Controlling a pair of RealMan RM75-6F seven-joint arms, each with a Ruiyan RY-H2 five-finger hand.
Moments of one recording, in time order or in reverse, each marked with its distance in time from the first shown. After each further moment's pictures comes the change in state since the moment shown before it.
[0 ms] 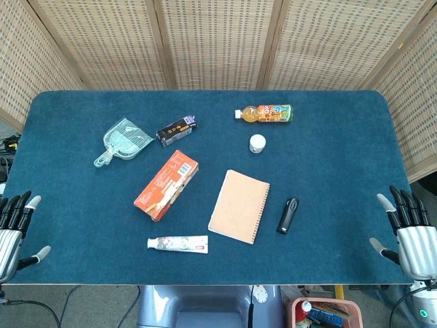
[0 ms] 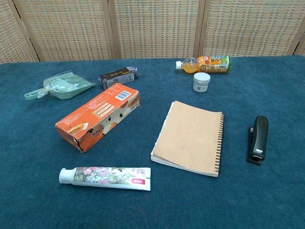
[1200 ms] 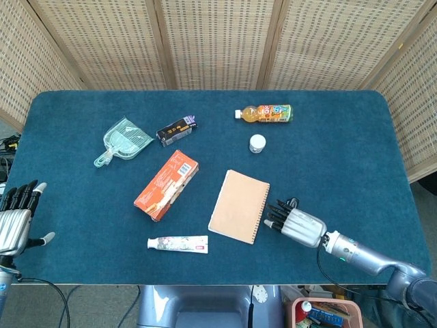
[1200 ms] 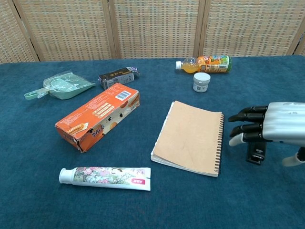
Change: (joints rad) left arm -0.121 -0.029 -0.079 0.044 -0.257 -0.235 0.008; right arm 0.572 -0.278 -0.191 0.546 -0.486 -0.465 0.043
